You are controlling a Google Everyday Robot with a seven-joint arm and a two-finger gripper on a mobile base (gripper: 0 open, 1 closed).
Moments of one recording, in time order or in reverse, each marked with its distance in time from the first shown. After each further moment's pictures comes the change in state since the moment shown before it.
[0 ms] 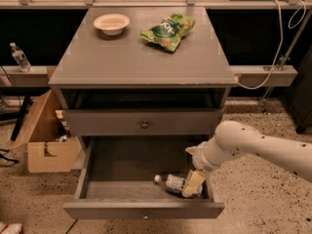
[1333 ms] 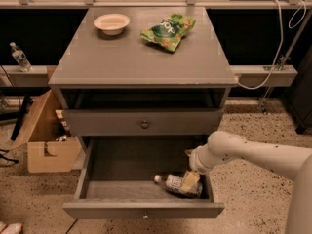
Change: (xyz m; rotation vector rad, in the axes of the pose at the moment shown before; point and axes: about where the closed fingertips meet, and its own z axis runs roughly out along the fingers) arm 0.044 -0.050 0.076 0.060 0.015 0.033
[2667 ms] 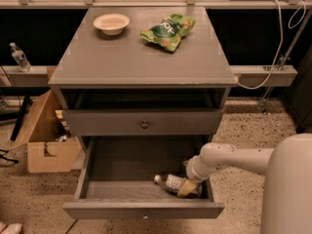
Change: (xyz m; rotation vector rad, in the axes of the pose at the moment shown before) arm 0.031 0.006 0.057 0.007 0.065 0.024
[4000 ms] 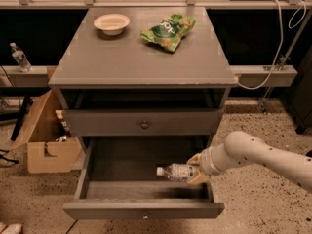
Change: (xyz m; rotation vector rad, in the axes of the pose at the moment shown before) arm -0.025 0.015 -0.113 0.019 -0.149 -0.202
